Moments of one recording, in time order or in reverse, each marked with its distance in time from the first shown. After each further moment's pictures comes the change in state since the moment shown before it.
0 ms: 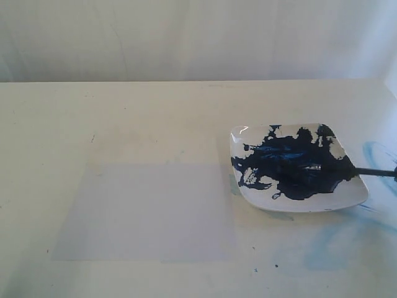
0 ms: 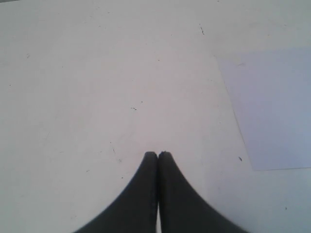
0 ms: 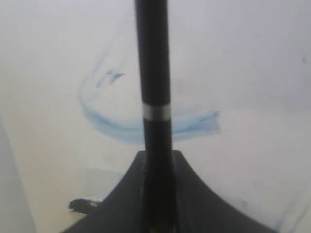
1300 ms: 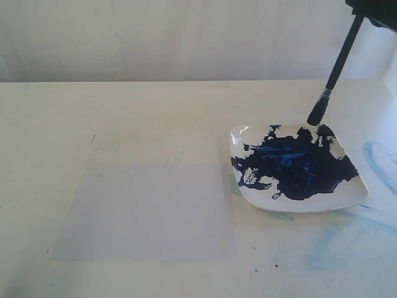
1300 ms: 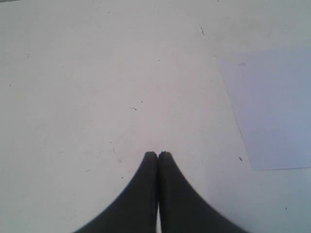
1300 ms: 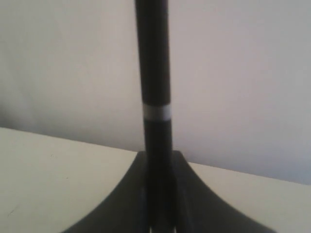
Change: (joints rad) left arm 0.000 0.000 0.000 0.000 0.000 0.000; right arm -0.010 -0.232 -0.377 -2.116 -0.570 0.529
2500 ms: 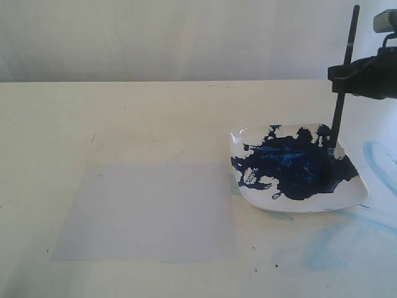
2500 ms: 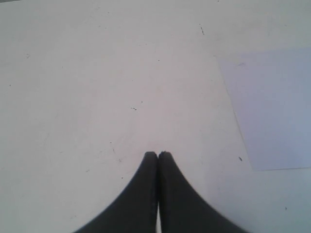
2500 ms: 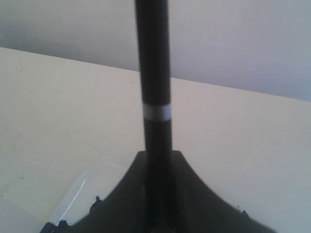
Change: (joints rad) left arm 0.000 0.000 0.000 0.000 0.000 0.000; right arm -0.019 0.224 0.053 -0.045 0.017 -0.179
